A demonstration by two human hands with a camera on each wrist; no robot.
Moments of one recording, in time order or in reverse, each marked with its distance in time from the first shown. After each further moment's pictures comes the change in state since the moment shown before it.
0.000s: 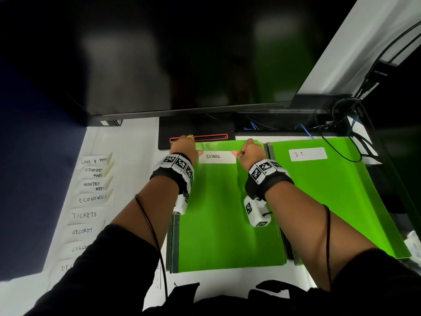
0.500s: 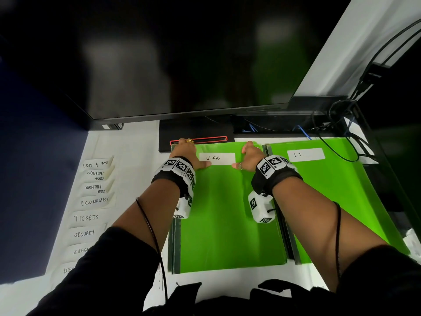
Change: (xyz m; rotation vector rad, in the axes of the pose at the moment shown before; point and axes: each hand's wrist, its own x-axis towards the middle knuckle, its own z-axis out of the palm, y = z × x) left_hand -0.008 -0.003 0.001 0.031 -0.053 0.031; right_hand -0.005 0.003 -0.017 0.013 -0.234 -0.012
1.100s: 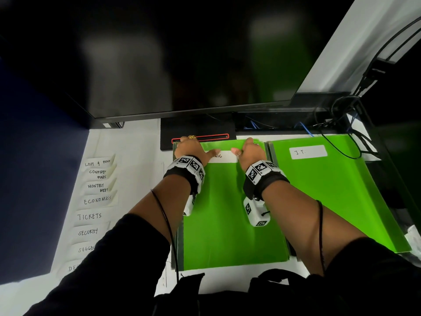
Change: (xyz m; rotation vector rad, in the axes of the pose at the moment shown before) left_hand -0.004 0.024 -0.001 -0.076 0.057 -0.202; right_hand 0.007 -0.004 0.023 0.006 0.257 -0.001
